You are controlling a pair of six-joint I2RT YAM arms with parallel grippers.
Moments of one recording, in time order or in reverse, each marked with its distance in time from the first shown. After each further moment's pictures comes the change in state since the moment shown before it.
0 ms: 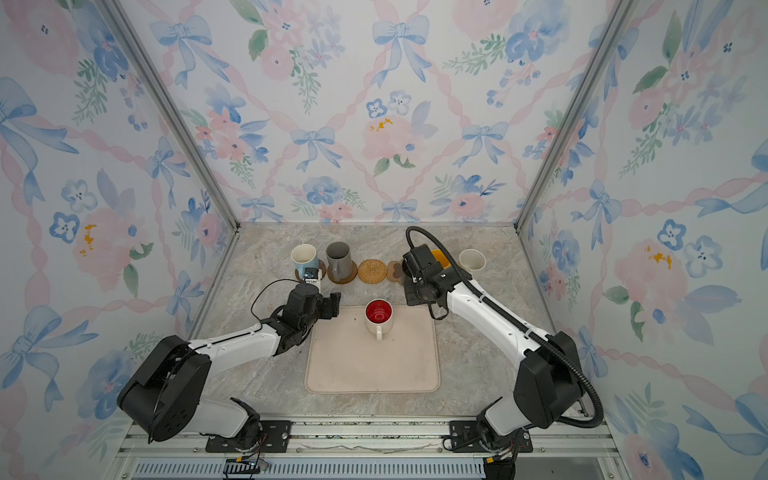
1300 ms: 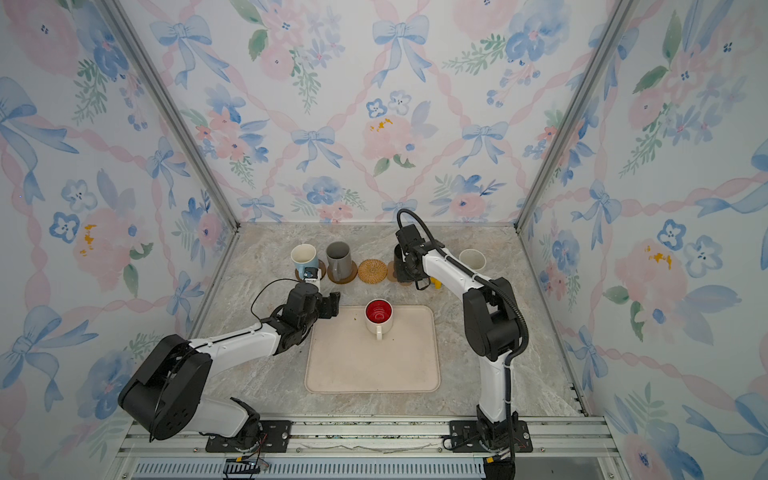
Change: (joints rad) left arm 0.006 0.003 0.001 0.002 0.001 0.000; right arm -0.108 0.484 0.349 0.045 -0.104 -0.041
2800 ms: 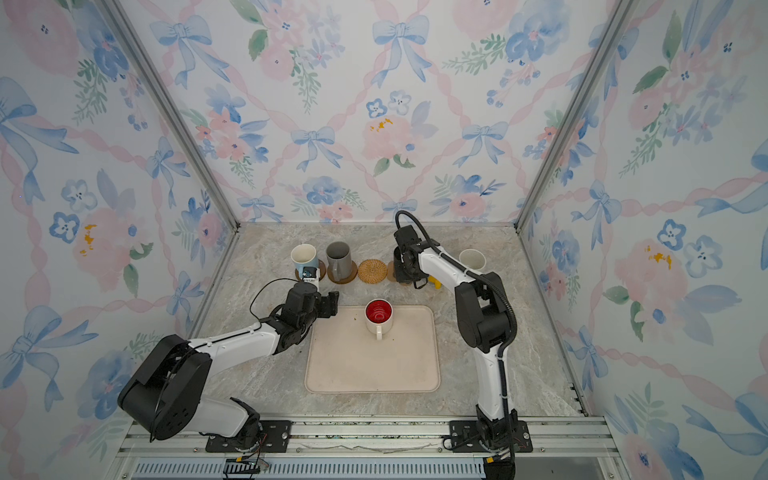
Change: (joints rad) left arm 0.012 -0.002 0.000 0.000 0.000 0.000; right arm -0.008 0.097 0.064 -0.020 0.000 0.000
